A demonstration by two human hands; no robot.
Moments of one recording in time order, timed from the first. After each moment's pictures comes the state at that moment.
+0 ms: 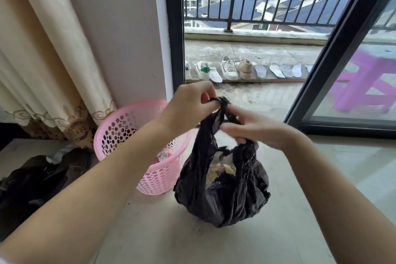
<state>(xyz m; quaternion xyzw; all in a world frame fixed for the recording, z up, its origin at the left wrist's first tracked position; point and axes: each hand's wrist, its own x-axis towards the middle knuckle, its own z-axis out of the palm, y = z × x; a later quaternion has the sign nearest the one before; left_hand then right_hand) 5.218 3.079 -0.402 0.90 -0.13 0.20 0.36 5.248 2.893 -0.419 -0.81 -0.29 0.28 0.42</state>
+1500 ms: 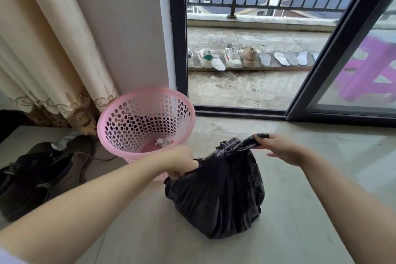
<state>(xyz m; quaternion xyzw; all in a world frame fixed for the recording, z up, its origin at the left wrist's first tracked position) 5.190 3.094 -0.523 0.91 0.07 -0.34 0.21 5.268 2.829 -0.532 -0.84 -0.01 0.31 0.45</state>
